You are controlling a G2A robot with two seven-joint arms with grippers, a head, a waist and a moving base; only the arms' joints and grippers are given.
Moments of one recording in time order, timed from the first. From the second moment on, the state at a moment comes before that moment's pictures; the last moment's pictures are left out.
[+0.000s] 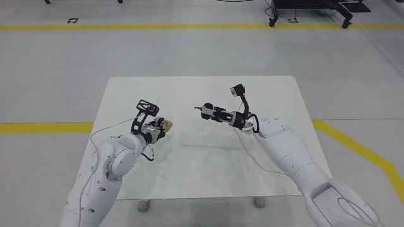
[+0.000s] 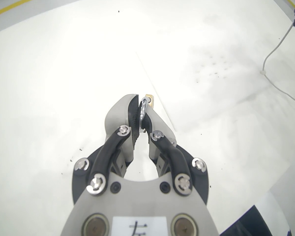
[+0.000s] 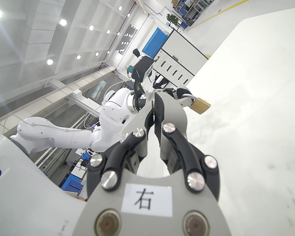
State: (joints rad) left arm 1.37 -1.13 -1.27 -1.70 1.03 -0.18 -0.69; right arm -0.86 -1.34 0.90 -0.77 0.38 -0.91 0.88
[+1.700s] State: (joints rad) left arm 0.77 -1.29 -1.23 -0.62 -0.72 0.42 -1.37; right arm -0.88 -1.41 0.85 -0.85 0.53 -0.85 0.78
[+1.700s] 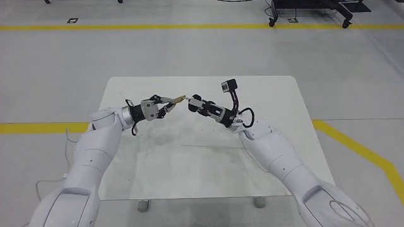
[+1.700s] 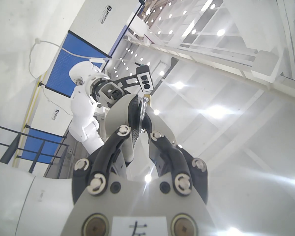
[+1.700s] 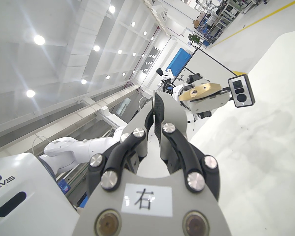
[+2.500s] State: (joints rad) left arm 0.74 -1.29 -1.08 -0.57 -0.81 0.38 -1.44; right arm -0.80 -1.47 0.83 -0.67 0.56 -0.94 0.75
